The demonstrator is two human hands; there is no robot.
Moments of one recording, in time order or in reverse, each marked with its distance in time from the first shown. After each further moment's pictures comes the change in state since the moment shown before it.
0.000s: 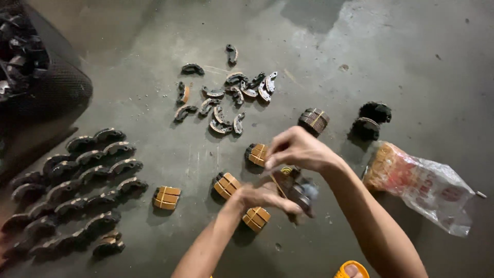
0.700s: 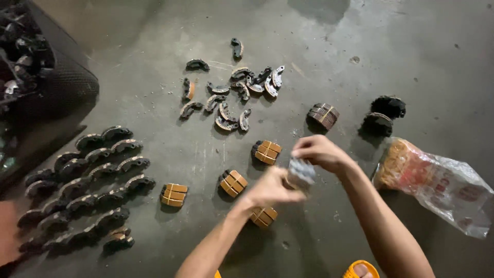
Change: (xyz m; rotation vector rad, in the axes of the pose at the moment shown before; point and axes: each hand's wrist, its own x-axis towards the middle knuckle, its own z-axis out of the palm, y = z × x) left_hand -0.013 0.006 0.048 1.203 0.467 0.592; right_hand 0.015 0.138 -0.020 0.295 0.117 0.249
